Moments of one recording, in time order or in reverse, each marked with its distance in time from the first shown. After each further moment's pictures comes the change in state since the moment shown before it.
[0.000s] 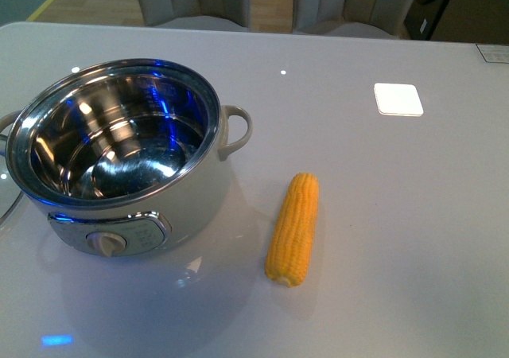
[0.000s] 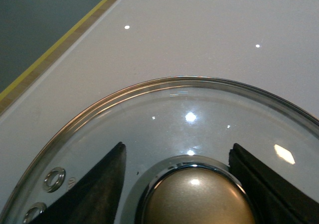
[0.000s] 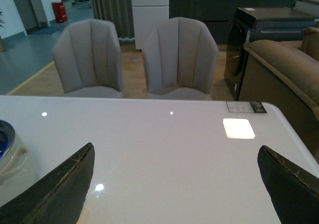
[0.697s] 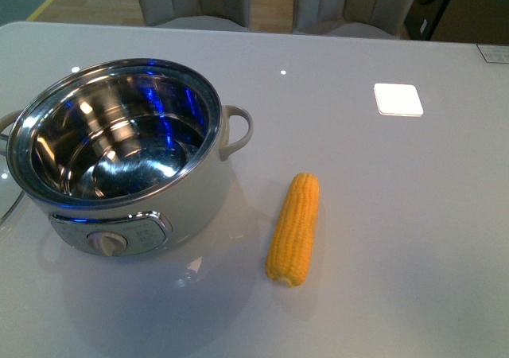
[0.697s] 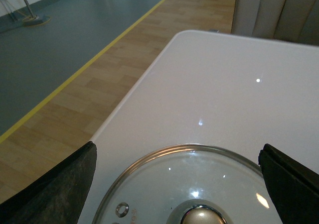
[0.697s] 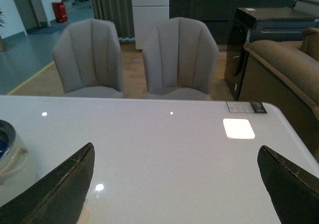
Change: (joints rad) left arm 0.057 -0.397 -0.264 0.015 0.064 -0.052; right arm 0.000 0.000 0.000 0.000 0.000 0.000
